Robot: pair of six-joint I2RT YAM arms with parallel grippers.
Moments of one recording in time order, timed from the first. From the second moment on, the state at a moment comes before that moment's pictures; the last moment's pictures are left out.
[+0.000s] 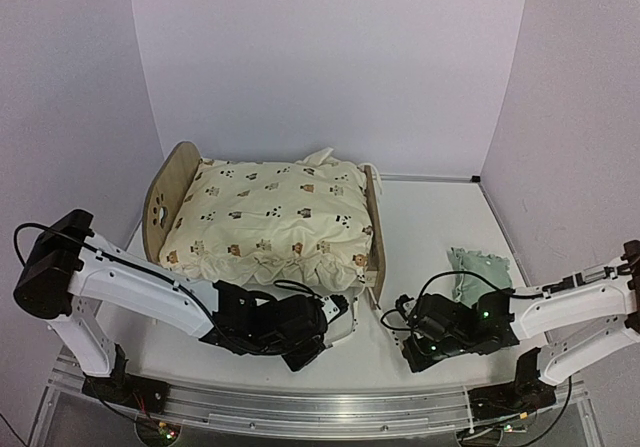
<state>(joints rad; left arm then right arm) -1.41 1.72 1.02 -0.31 -0.32 -0.32 1.17 1.26 0.51 -0.40 0.19 0.70</state>
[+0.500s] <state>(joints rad) -1.41 1.74 1.01 -0.31 -0.28 -0.33 1.17 1.41 0.55 -0.29 0.08 0.71</state>
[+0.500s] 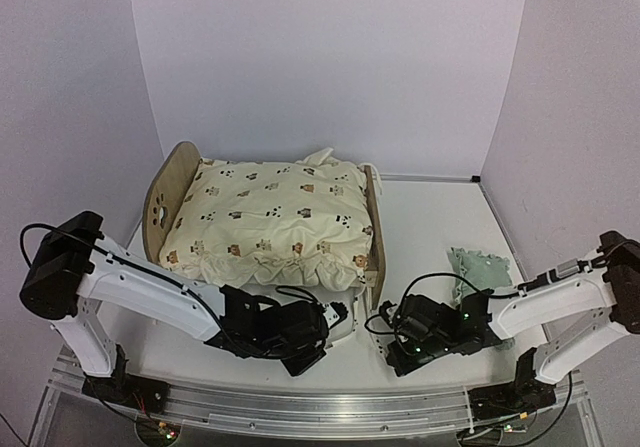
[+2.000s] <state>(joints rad) -1.30 1.85 1.03 -0.27 0.04 -0.31 1.17 1.44 0.55 -0.20 -0.04 0.66</state>
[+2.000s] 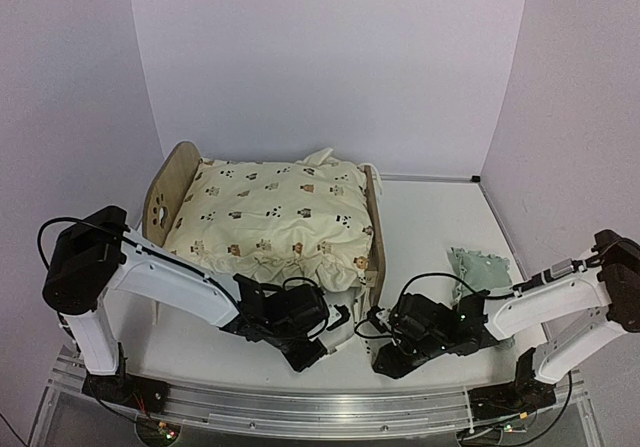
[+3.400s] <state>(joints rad) -1.30 1.89 1.11 -0.30 0.02 -0.29 1.17 1.21 0.50 -0.38 0.12 0.64</state>
